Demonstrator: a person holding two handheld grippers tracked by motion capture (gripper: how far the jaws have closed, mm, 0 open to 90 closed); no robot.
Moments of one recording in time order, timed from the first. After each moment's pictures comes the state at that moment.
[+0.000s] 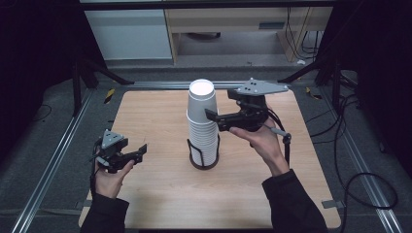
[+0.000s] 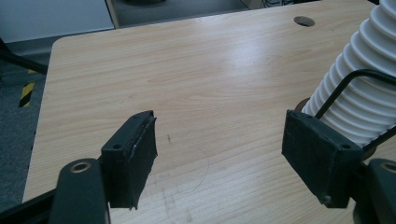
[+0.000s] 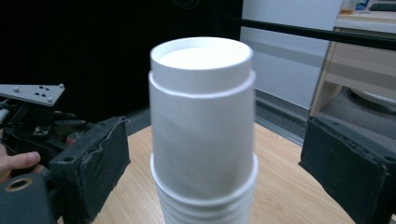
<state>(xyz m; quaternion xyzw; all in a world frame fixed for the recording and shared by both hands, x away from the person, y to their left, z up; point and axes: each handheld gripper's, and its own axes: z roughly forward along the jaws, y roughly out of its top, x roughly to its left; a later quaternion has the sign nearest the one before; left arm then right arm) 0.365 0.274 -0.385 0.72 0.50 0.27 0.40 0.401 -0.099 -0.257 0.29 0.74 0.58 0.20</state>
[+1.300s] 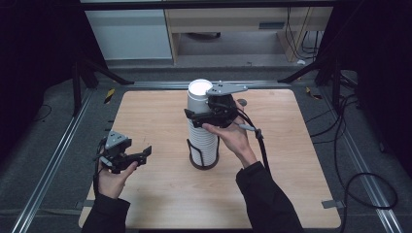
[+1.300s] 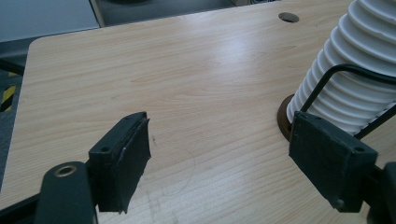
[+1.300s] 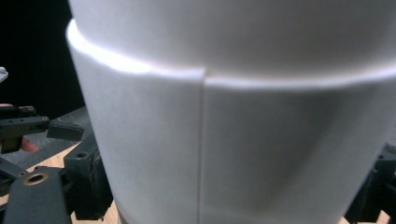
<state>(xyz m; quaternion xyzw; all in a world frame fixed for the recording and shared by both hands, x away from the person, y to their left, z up) 0.366 0.267 -0.388 0.73 0.49 0.25 0.41 0.438 -0.043 -0.292 0.31 0.76 0.54 0.21</state>
